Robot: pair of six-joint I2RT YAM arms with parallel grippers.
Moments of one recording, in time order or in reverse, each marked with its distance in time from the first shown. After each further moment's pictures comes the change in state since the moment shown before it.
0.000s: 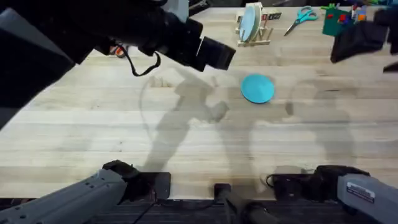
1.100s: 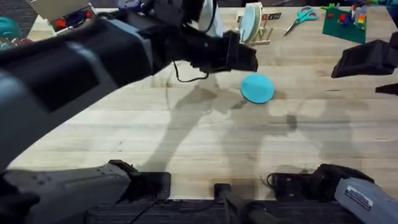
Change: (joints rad) left arm -0.077 0.226 -0.201 0.511 0.485 -0.516; right arm -0.146 -0.182 -0.149 0.006 -0.208 -0.068
